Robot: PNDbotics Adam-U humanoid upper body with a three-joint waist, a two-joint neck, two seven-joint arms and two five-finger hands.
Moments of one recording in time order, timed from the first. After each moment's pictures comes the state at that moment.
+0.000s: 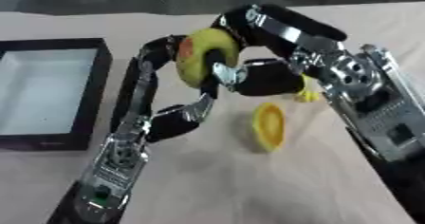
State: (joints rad) left arm -0.52 0.08 -0.33 -1.72 -0.37 -0.26 0.26; right arm -0.82 -0.35 0.43 -1.96 0.26 0.50 0.44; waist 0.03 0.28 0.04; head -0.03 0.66
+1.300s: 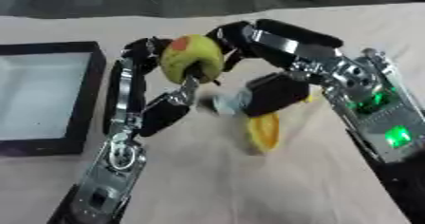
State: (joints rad) left arm -0.52 0.06 -0.32 -1.72 -0.25 -0.16 0.37; right arm -0.78 -0.35 0.39 -1.97 0.26 0.44 0.55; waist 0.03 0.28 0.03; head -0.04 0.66
